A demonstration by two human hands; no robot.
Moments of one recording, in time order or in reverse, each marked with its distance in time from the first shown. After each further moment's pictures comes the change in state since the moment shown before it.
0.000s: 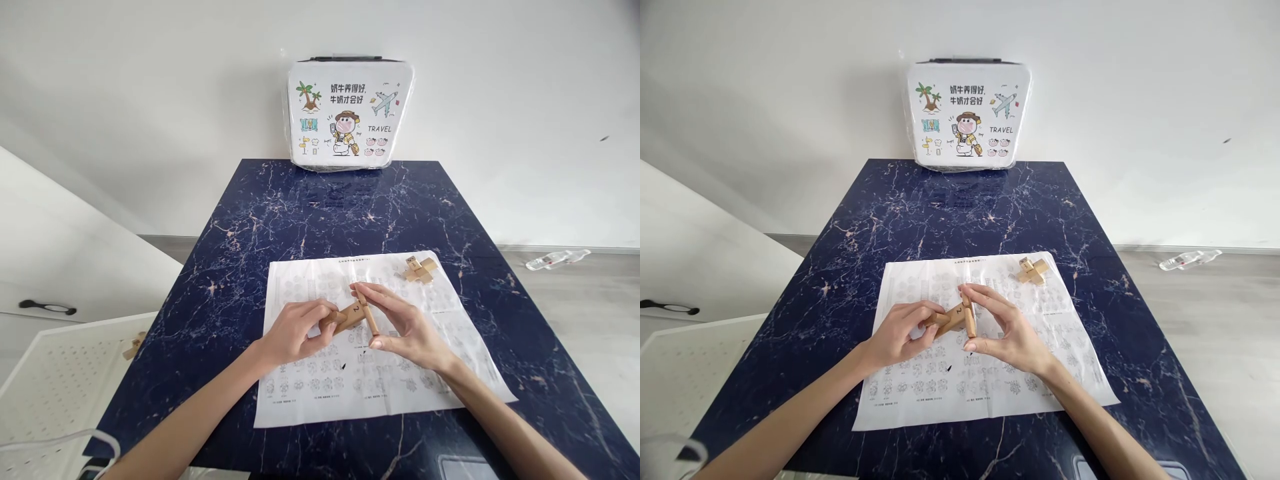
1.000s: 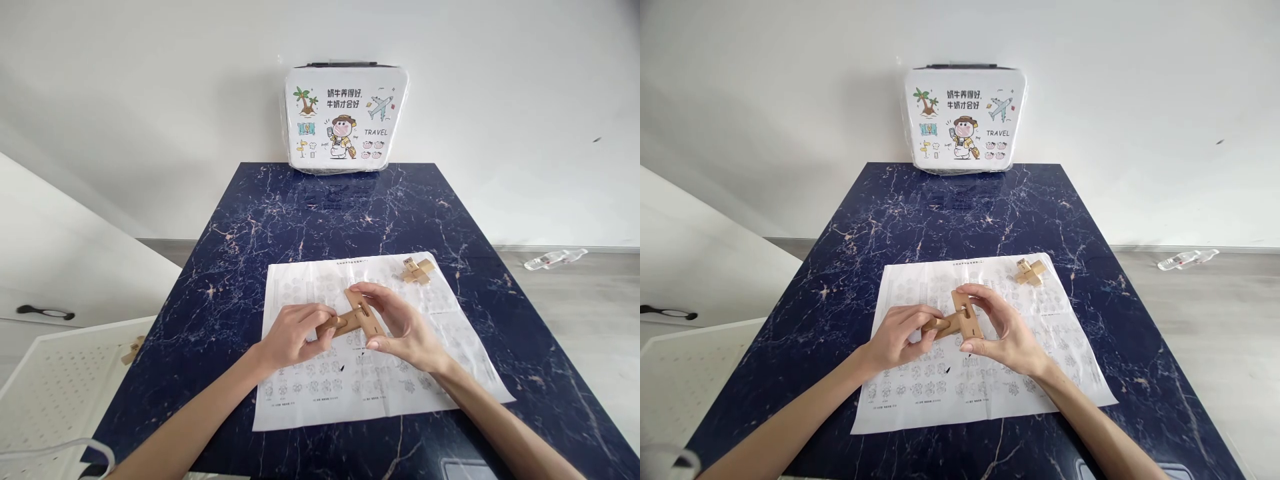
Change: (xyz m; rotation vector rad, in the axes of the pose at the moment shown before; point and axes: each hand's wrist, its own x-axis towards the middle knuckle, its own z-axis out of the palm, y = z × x) left_hand 0.000 0.000 0.002 0.115 0.064 0.087; right_hand 0.003 0.000 0.007 0.104 0.070 -0.027
